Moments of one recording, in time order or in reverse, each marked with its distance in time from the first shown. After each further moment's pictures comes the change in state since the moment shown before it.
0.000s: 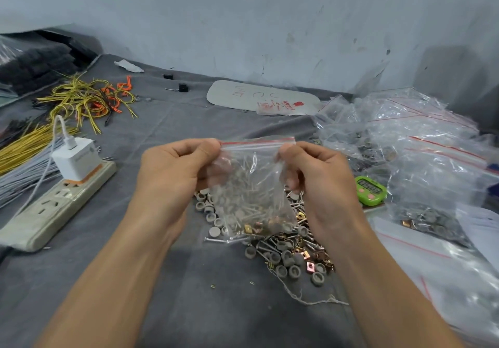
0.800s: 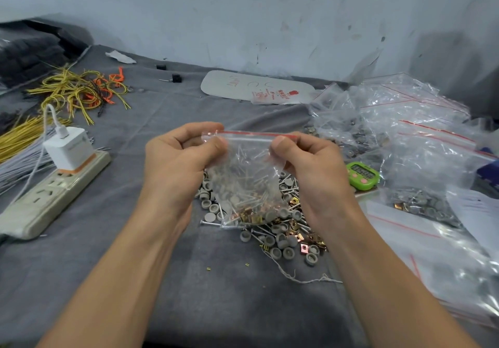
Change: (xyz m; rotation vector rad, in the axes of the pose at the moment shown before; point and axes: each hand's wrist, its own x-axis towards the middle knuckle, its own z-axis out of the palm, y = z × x) left_hand -0.007 -0.007 0.008 0.039 0.014 0.088; right_hand -0.009 0.002 -0.001 0.019 -0.012 -0.004
